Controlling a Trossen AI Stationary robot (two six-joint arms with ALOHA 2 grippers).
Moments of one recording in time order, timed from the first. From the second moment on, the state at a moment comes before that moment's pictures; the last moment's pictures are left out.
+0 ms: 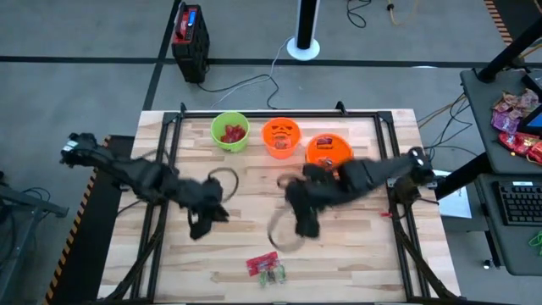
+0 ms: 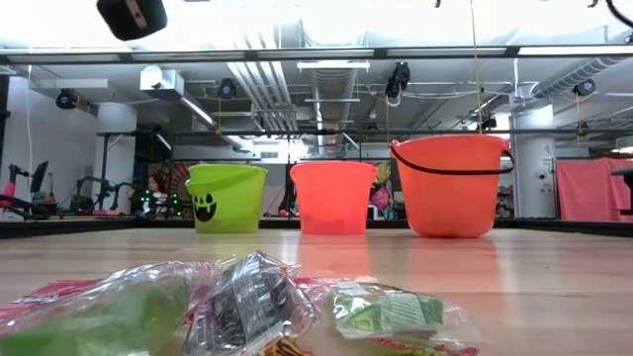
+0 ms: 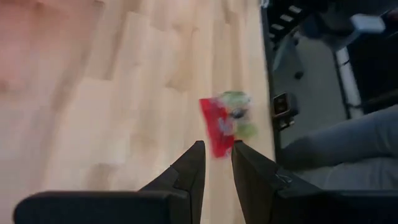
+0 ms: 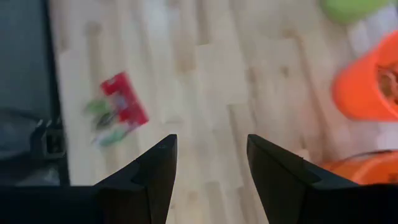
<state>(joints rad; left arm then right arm) -0.36 1.09 1.01 -0.66 0.01 -0.58 0.31 1.91 2.25 -1.43 0.18 0.46</state>
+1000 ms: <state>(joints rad) -0.64 1.71 1.24 -0.49 -0.32 -0.87 0.55 1.98 1.37 -0.34 0.13 0.36</state>
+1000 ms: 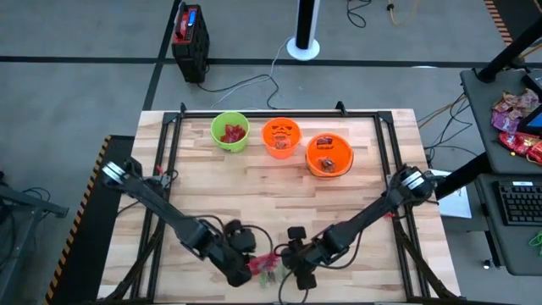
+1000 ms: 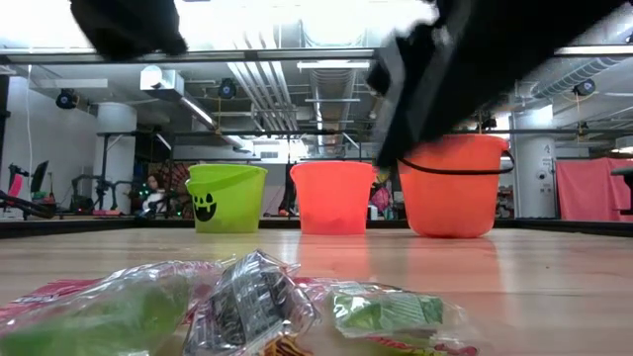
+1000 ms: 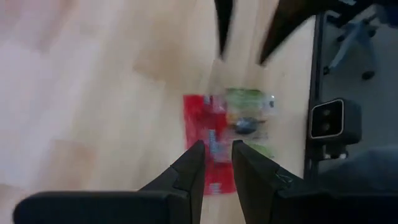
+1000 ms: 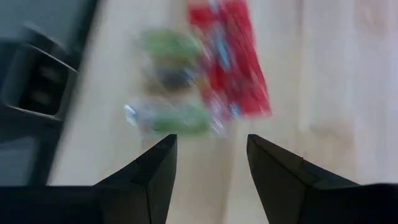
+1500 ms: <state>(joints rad) -0.68 2.12 1.71 -0.88 -0.22 -1.47 0.58 1.92 1.30 -0.44 0.16 0.54</state>
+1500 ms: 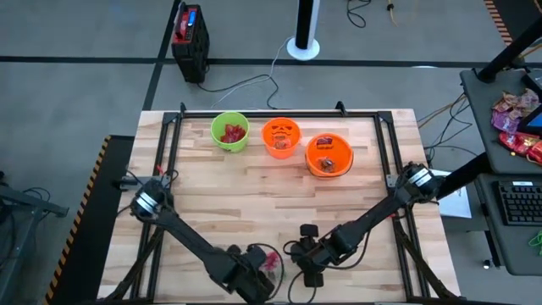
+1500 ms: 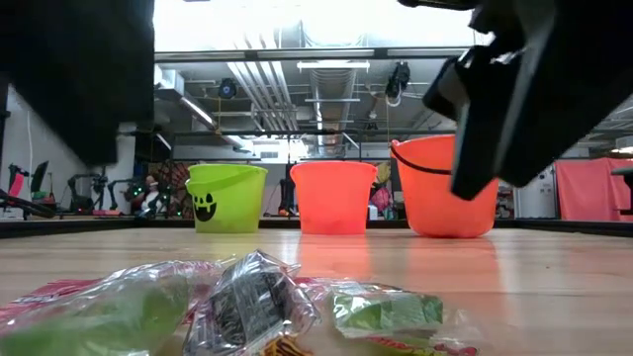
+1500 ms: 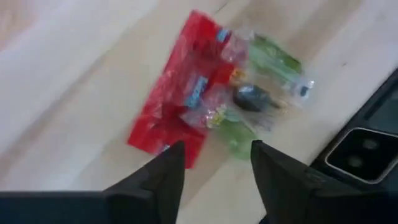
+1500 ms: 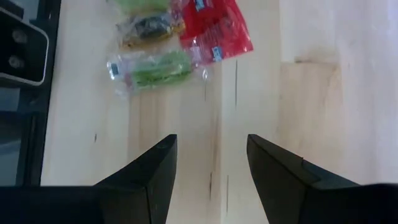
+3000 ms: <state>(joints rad) -0.52 1.83 1.72 -1.17 -0.44 -1.00 0.59 1.82 1.30 -0.52 0.27 0.64</state>
